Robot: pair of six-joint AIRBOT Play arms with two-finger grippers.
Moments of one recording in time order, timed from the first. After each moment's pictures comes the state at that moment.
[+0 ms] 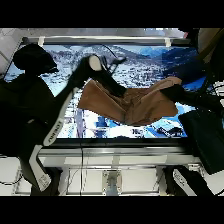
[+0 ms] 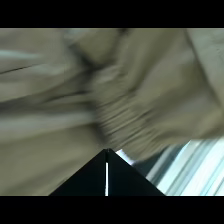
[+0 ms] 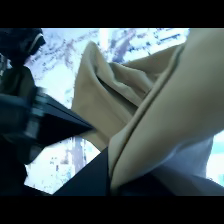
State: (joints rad) left arm -0.57 -1.91 1.99 1.00 -1.36 -1.33; right arm -0.21 -0.85 0.88 -0.63 1.02 1.32
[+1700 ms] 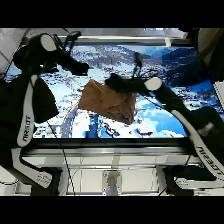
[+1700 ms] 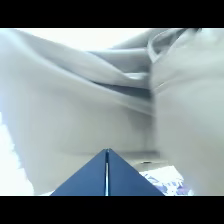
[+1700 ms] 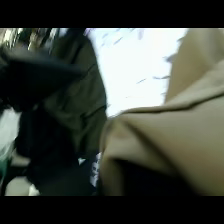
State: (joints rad) left arm -0.19 -1.69 1.99 1.20 -1.44 -1.38; right arm 0.53 -1.47 1.32 -0.57 0.57 1.48
